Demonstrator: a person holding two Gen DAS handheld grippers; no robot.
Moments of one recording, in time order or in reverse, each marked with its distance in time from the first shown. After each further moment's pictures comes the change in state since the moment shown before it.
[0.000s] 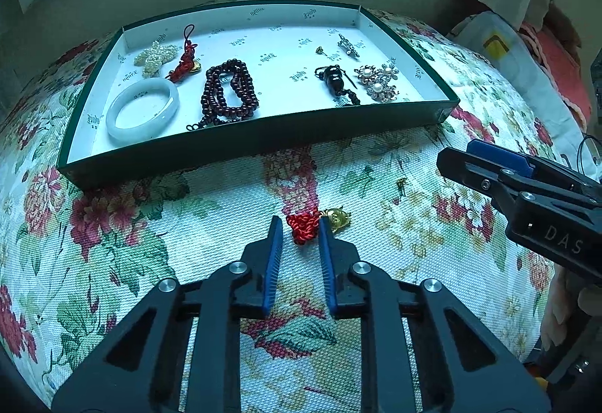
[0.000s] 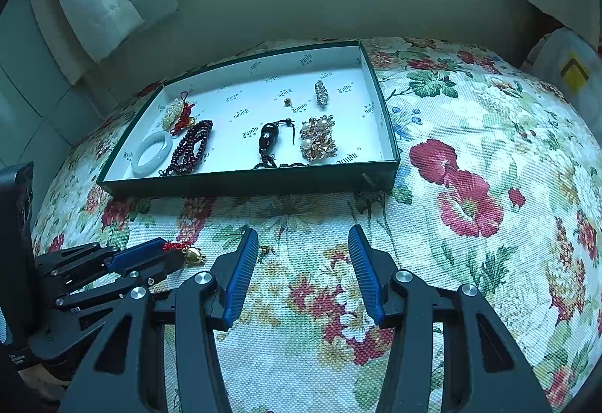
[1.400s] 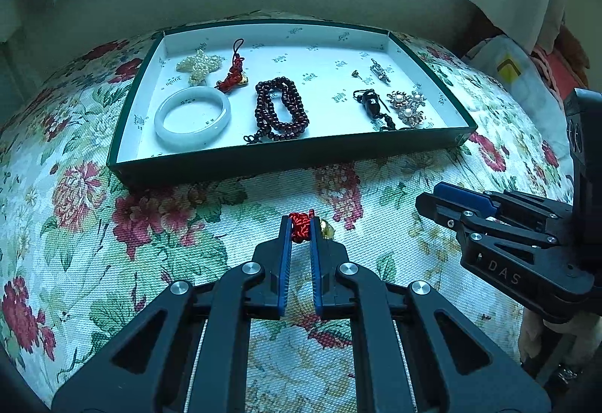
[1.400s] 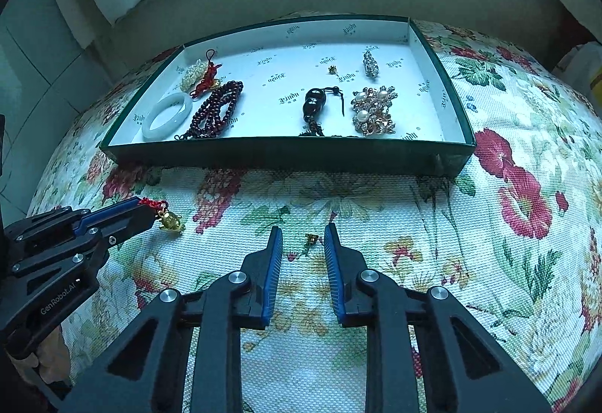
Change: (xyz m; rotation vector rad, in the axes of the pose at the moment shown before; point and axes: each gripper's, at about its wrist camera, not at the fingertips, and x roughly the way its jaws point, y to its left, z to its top) left arm -0.022 0.030 -0.002 -0.060 -0.055 0.041; right arm 0.032 0.032 -0.007 -0.085 0.078 0.027
